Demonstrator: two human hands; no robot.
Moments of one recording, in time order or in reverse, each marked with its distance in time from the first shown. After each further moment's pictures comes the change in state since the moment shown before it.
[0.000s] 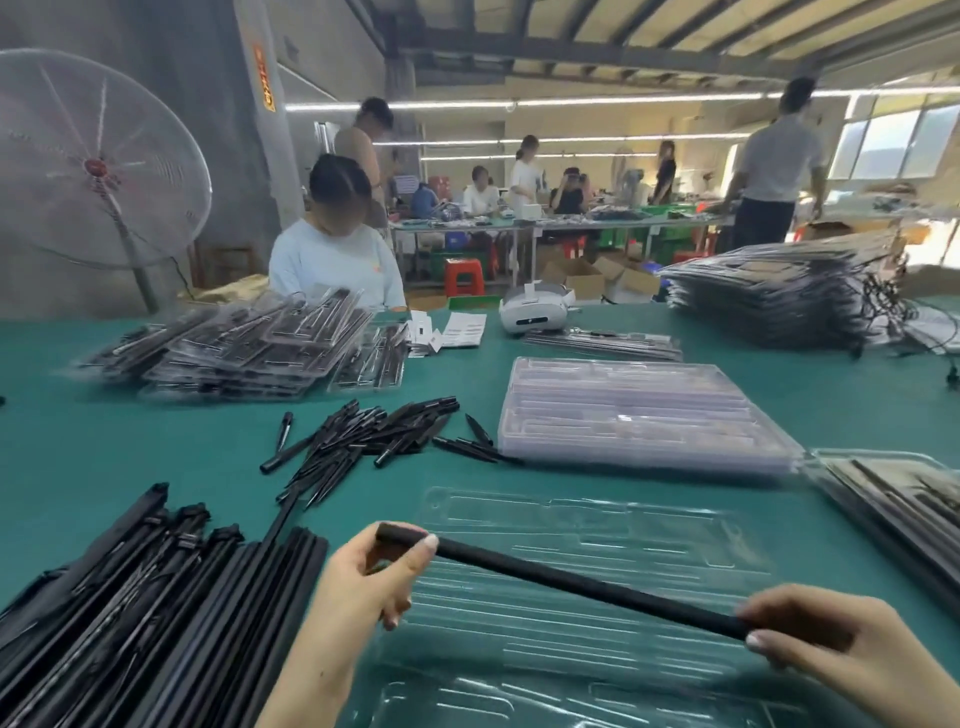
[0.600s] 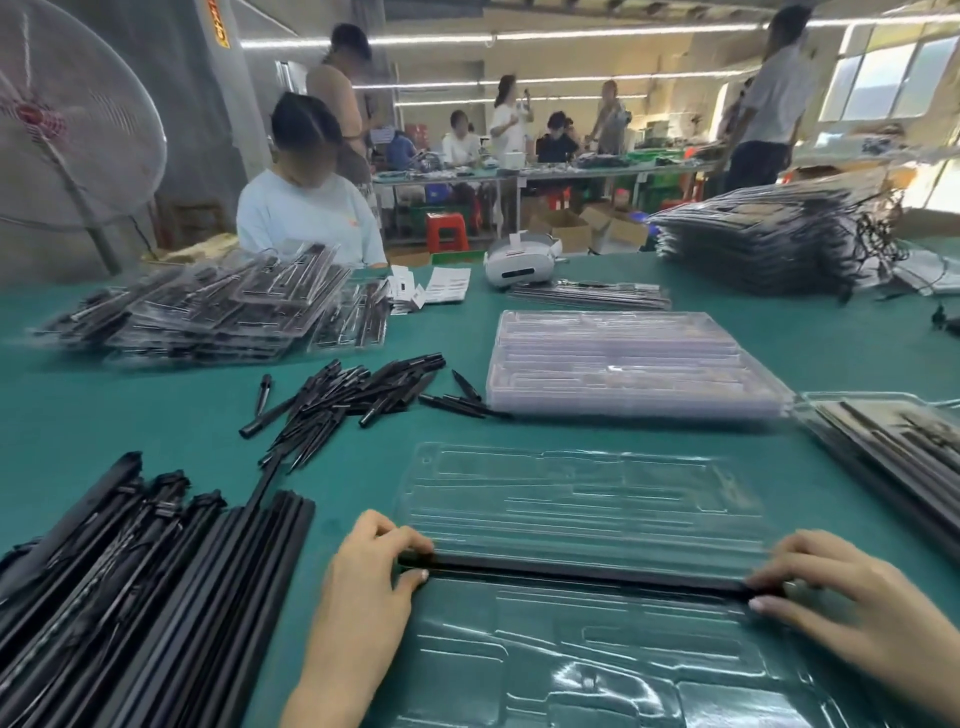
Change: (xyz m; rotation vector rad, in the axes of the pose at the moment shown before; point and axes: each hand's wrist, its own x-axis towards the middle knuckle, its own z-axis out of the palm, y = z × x) left_hand -0.006 -0.038 0.006 0.924 0.043 0.359; right_hand -0.008 0.035 -0.002 -0.392 0.087 -0.152
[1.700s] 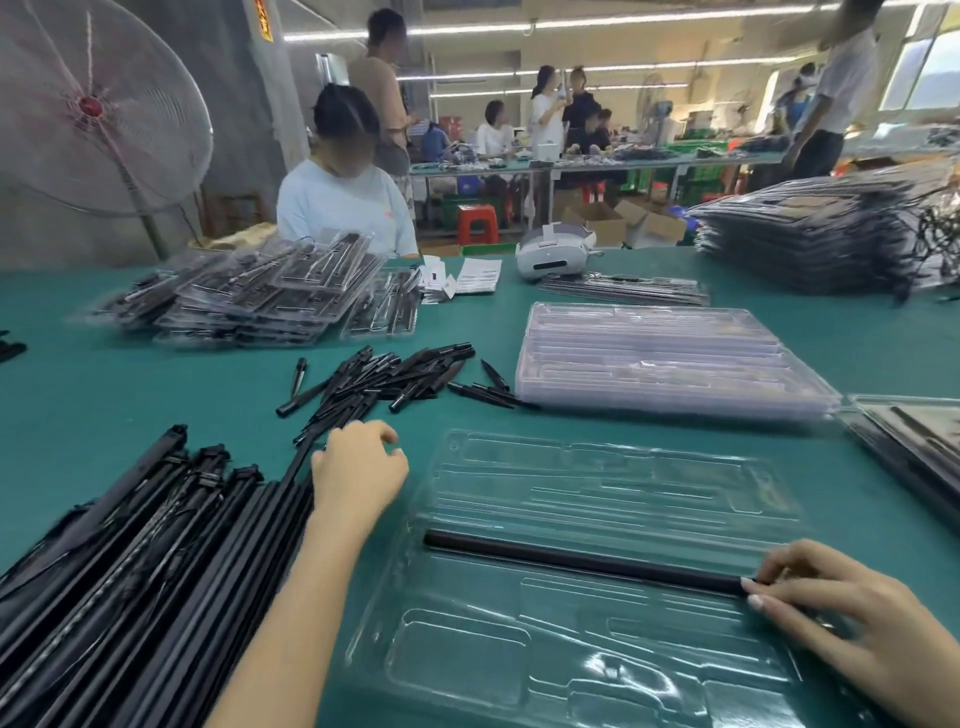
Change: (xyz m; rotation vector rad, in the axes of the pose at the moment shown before) left_hand 0.091 -0.022 -0.021 0.311 0.028 -0.281; right_hand 0.003 -0.013 0.019 -0.048 0.032 -0.061
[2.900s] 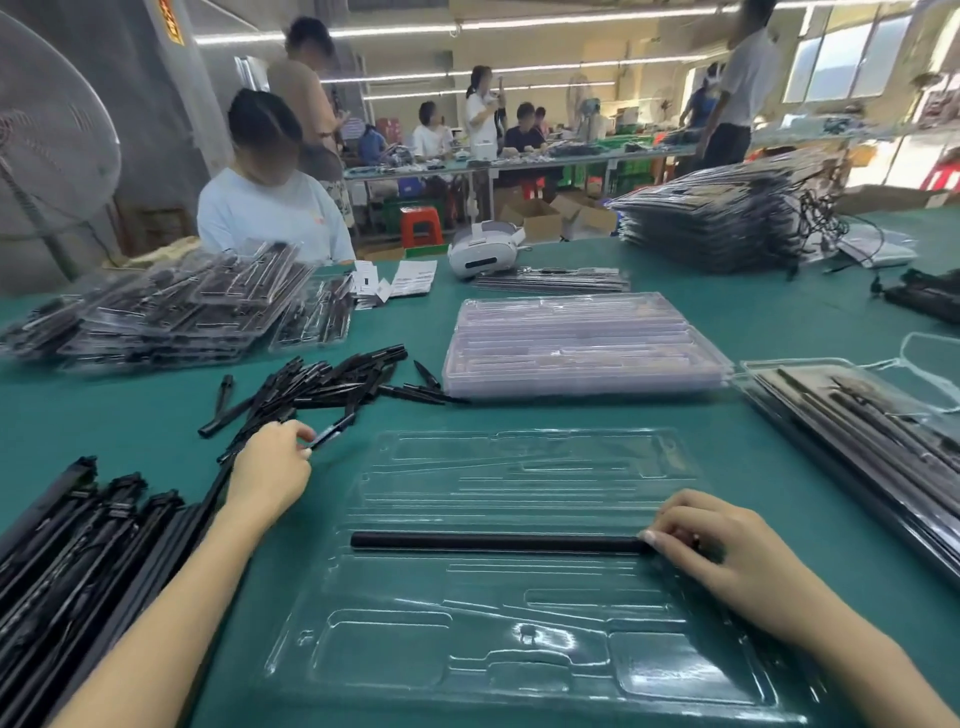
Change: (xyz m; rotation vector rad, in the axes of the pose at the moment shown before) left_hand 0.033 -0.016 0.011 -0.009 0.005 0.111; right_hand 0.002 0.011 0.009 0.196 -0.061 0.076
